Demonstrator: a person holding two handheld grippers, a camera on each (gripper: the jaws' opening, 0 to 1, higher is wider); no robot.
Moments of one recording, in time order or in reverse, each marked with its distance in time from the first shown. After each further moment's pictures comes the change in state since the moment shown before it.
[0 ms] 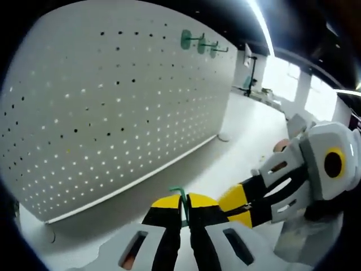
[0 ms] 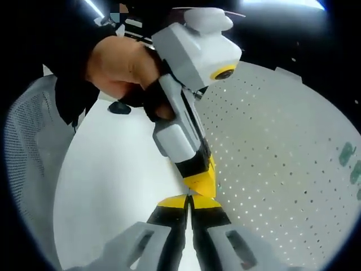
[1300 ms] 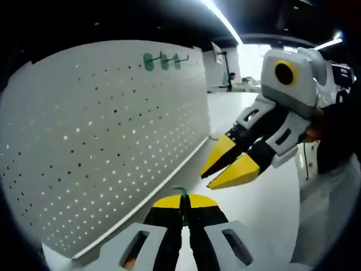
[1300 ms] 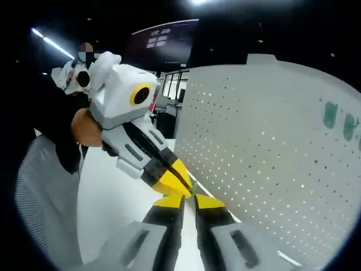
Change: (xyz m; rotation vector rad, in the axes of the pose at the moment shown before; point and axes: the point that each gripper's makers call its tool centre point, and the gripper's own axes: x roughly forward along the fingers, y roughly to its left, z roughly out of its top) left arm -0.017 -0.011 -0.001 0.372 -0.113 -0.010; right arm -0.024 -0.025 0.015 0.338 -0.107 -0.009
